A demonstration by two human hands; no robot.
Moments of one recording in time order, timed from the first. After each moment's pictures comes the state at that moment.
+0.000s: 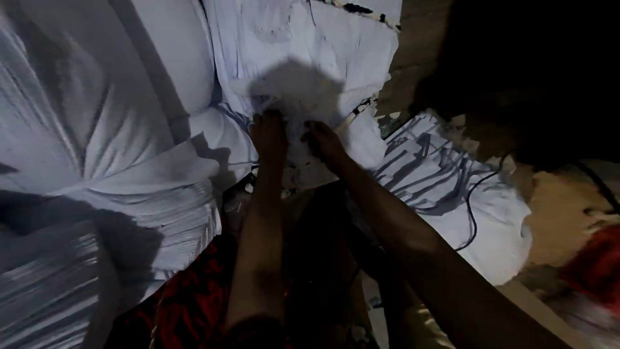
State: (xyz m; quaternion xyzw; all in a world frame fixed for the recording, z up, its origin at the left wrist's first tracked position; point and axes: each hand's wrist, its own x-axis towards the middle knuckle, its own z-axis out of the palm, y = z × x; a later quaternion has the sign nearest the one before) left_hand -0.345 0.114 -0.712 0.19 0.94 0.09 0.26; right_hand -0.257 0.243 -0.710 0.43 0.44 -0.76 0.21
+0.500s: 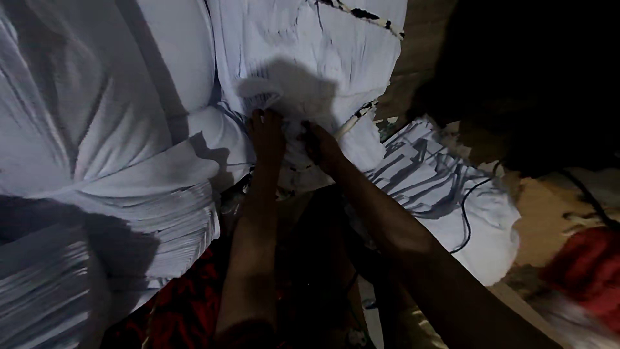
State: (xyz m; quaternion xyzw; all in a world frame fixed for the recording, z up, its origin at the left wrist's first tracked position) left_hand -0.349 0.109 -0.715 0.24 0.95 0.09 0.19; right_hand -0.269 0.235 -0.711 0.49 0.30 -0.80 0.20
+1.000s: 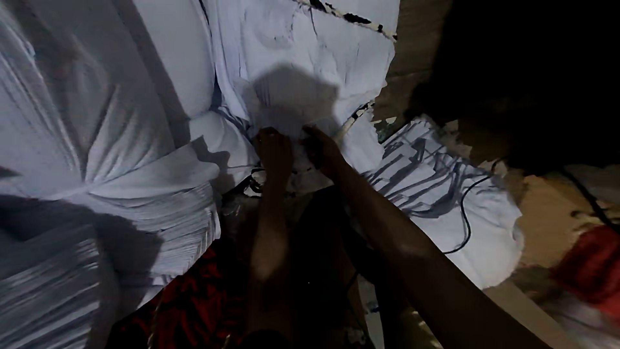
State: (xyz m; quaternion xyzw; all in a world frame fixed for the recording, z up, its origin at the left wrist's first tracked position) left_hand -0.321 0.116 -0.691 0.04 0.93 0.20 0.31; right_hand -0.254 0.237 -0.714 0.49 0.27 -0.81 0.19
